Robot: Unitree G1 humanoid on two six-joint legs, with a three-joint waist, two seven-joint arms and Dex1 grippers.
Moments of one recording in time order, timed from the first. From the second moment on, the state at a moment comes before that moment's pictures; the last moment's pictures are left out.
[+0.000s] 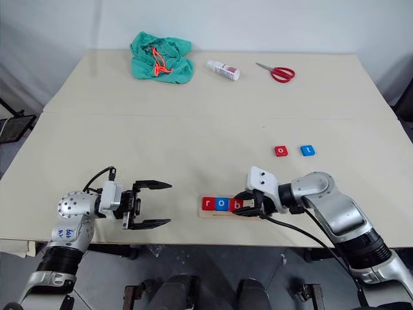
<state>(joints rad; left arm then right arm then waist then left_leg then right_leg) -0.32 0.53 0.04 0.28 -0.44 -0.30 -1.41 -0.46 -0.78 0.28 -0.19 0.28 0.52 1.17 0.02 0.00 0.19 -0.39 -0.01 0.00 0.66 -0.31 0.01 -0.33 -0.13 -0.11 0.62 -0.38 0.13</state>
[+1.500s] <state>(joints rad) -0.34 0.52 0.04 0.29 -0.43 -0.31 -1.39 -0.34 -0.79 0.23 -0.38 0.40 0.72 1.11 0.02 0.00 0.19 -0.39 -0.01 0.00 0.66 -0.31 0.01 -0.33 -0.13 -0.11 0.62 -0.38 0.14</state>
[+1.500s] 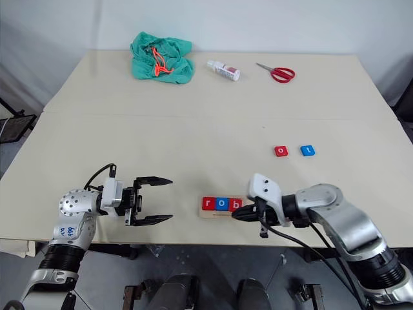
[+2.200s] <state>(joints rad) -0.31 0.52 0.04 0.29 -0.43 -0.31 -1.37 -0.36 -0.77 0.18 -0.35 0.44 0.68 1.11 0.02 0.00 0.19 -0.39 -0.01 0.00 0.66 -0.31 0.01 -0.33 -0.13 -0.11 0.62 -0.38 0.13</state>
